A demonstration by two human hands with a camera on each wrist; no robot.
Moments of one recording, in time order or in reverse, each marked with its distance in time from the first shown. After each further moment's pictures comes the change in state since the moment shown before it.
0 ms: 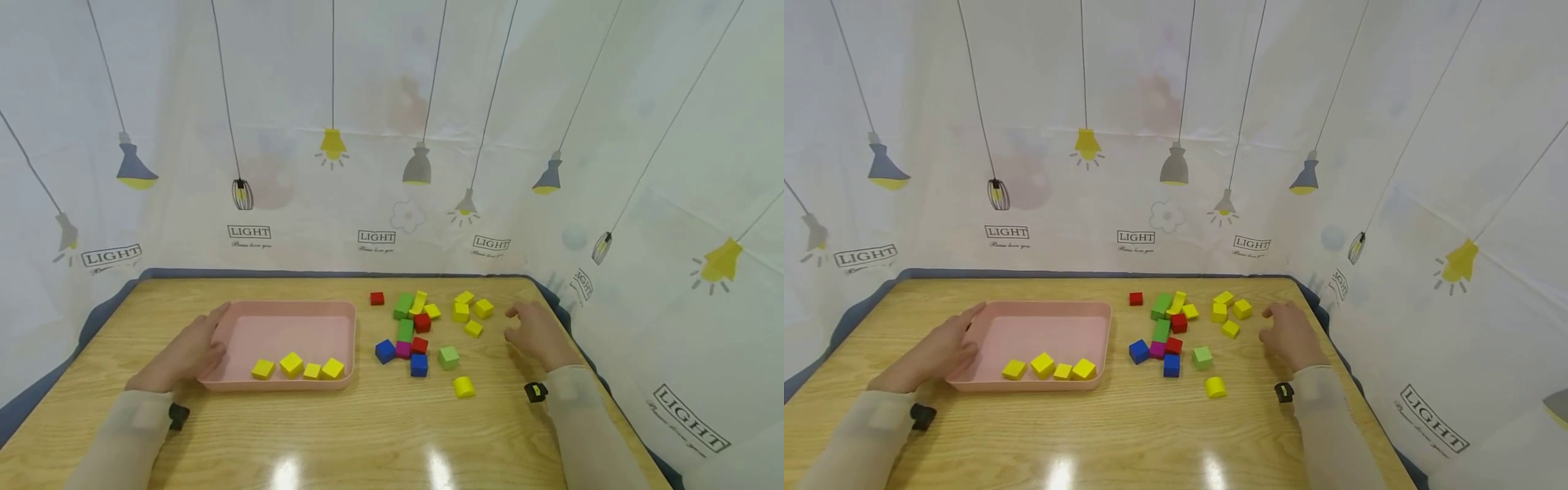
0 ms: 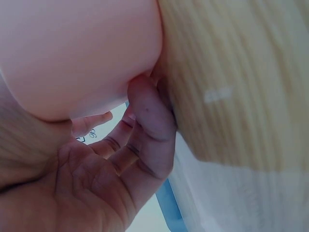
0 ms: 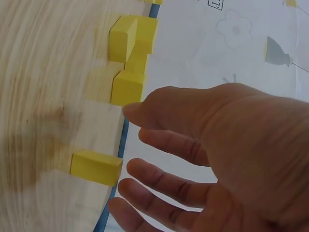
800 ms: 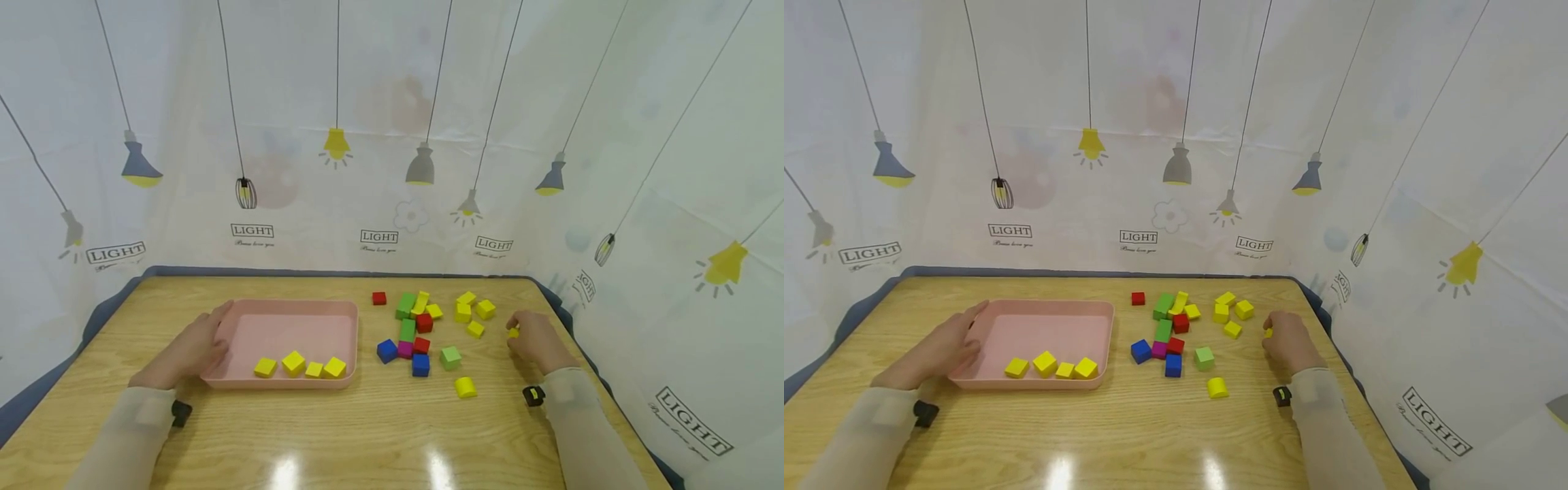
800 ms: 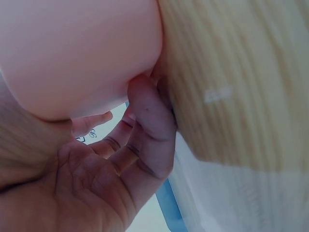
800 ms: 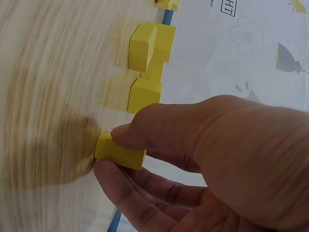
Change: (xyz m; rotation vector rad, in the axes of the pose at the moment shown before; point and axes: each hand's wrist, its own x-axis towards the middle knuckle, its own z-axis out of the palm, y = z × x) left_hand 0.000 0.002 -0.001 0.005 0.004 -0.004; right_hand 0.001 -0.005 0.009 0.021 -0.110 0.093
